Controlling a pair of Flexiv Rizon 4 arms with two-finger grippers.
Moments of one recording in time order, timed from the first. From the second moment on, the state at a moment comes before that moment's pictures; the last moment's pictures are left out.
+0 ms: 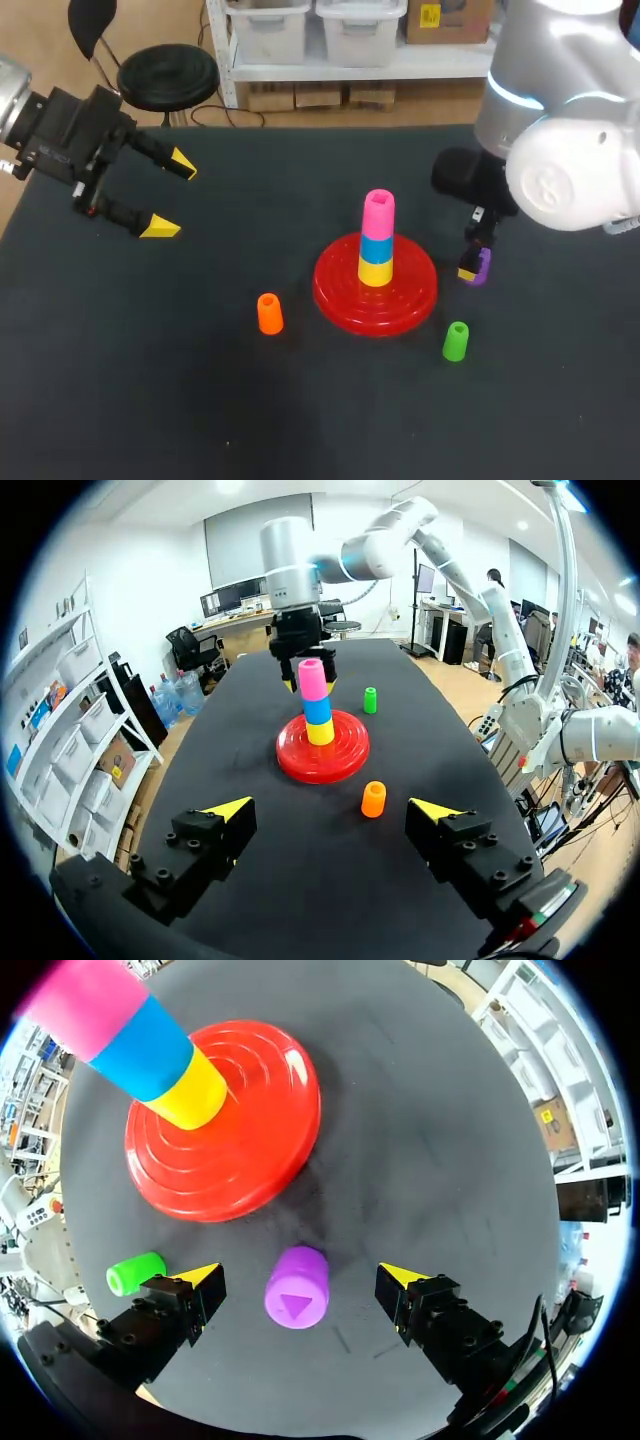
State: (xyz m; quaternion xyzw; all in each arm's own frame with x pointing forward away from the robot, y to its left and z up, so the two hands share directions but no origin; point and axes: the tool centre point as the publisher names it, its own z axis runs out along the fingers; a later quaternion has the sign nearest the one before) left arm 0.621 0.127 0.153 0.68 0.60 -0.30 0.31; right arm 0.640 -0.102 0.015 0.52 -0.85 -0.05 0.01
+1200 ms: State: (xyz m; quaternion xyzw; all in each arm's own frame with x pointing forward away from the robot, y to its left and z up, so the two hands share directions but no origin) left arm 0.621 0.127 0.153 0.68 0.60 -0.30 0.31; right arm 0.627 -0.105 0.017 0.50 -0.86 -0.03 0.02
